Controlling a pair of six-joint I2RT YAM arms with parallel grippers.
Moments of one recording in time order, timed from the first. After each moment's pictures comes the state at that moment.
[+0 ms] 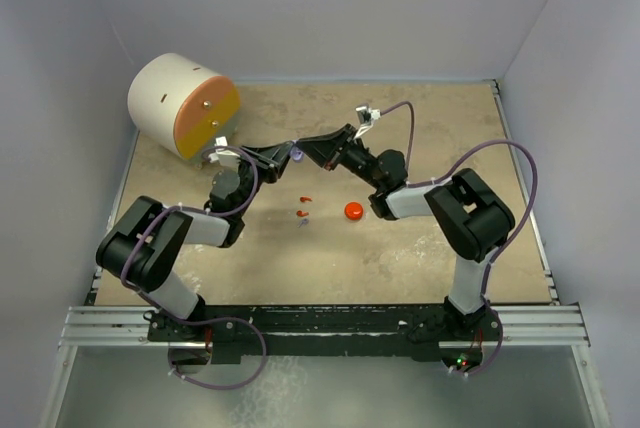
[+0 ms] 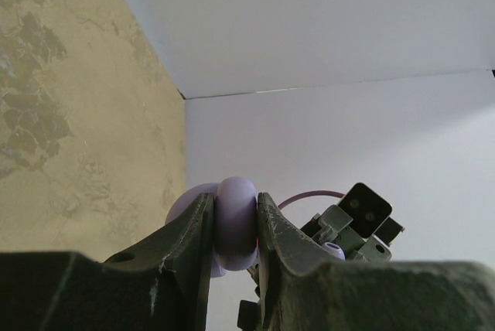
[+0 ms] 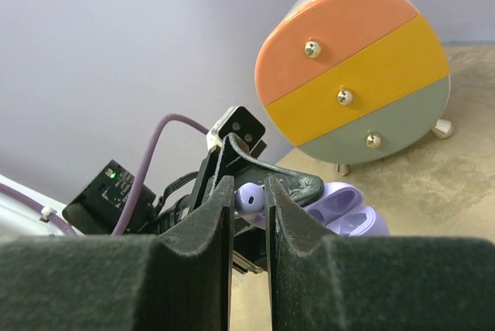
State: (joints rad) left arm -0.43 1.61 0.47 1.23 -0.01 -1.48; right arm 0.59 1.88 0.86 1.42 -0.42 0.87
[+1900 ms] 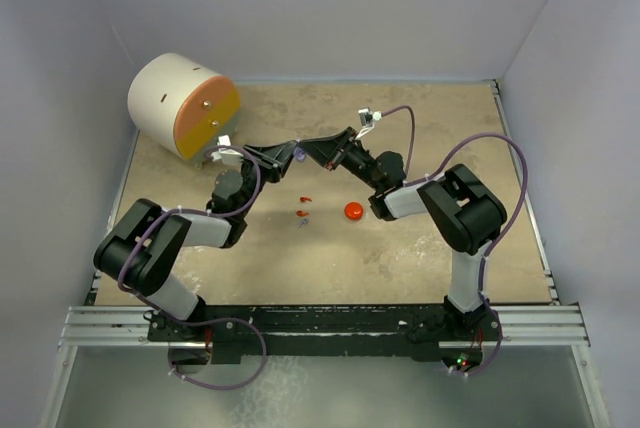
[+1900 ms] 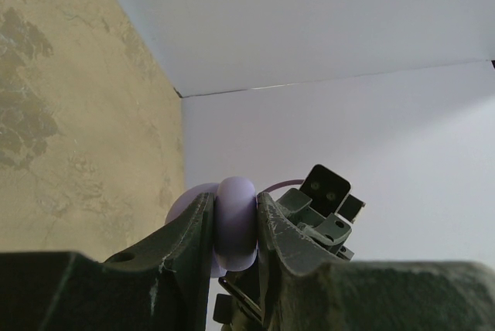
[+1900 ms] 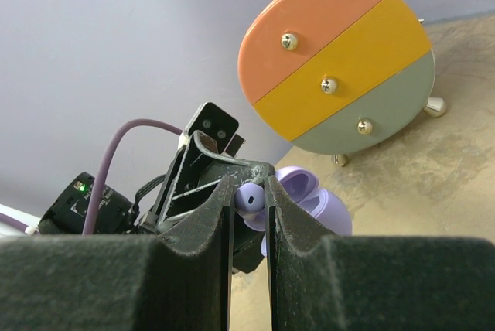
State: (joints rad) left arm -0.46 1.58 0.48 1.21 -0.04 -1.45; right arm 0.57 1.94 0.86 1.45 -0.38 0.97
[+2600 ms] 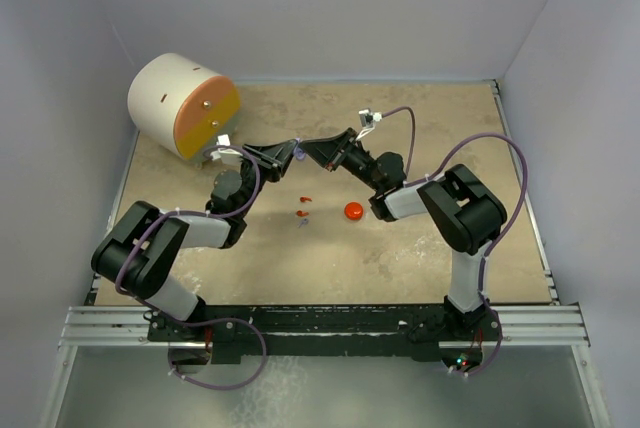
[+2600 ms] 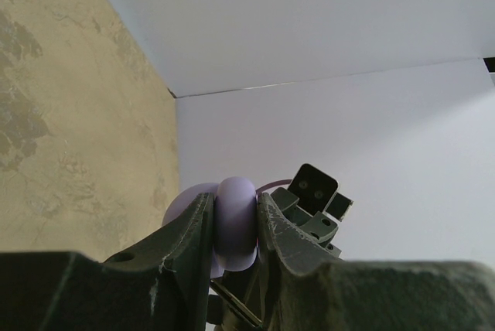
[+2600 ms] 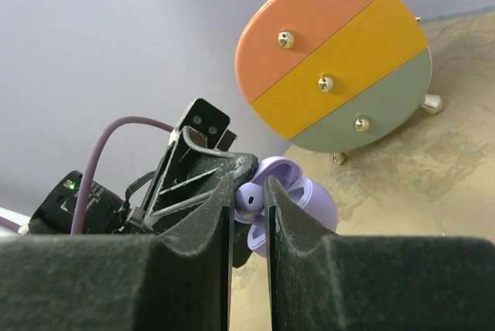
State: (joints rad) left arm -0.47 1.56 0.48 1.21 -0.04 -1.45; right arm 0.57 1.94 0.85 1.45 -0.38 0.97
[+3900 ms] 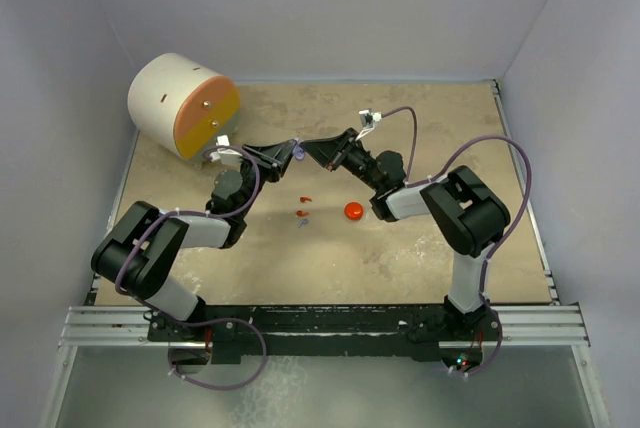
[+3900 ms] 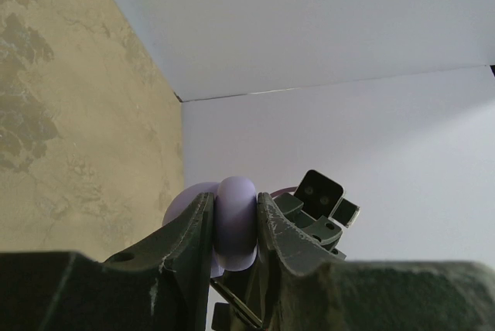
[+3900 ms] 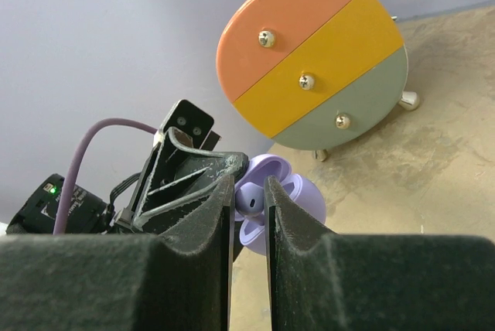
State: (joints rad) left arm -0.47 1.56 0.48 1.19 -0.06 -1.45; right arm 0.57 1.92 0.84 1.40 -0.35 0.93
